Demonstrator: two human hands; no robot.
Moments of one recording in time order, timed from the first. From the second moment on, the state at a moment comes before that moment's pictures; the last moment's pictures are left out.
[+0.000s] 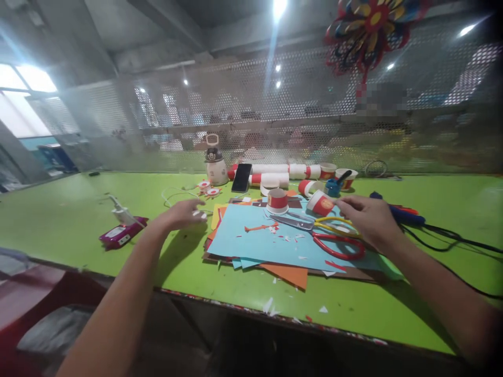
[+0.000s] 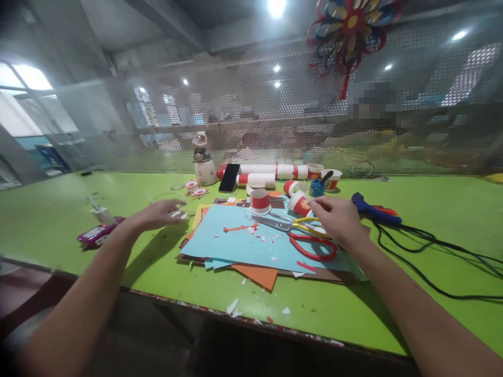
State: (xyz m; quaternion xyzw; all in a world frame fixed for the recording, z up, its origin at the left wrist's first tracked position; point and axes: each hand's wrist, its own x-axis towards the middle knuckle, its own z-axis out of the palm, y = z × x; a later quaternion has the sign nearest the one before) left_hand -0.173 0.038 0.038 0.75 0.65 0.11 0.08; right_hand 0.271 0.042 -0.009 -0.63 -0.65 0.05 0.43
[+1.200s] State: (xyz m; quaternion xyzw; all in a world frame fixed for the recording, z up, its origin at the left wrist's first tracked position) left_hand -0.094 0.086 0.006 0.83 0.52 0.16 0.09; right_hand 0.230 0.003 0.001 -0.54 -0.74 0.01 0.40
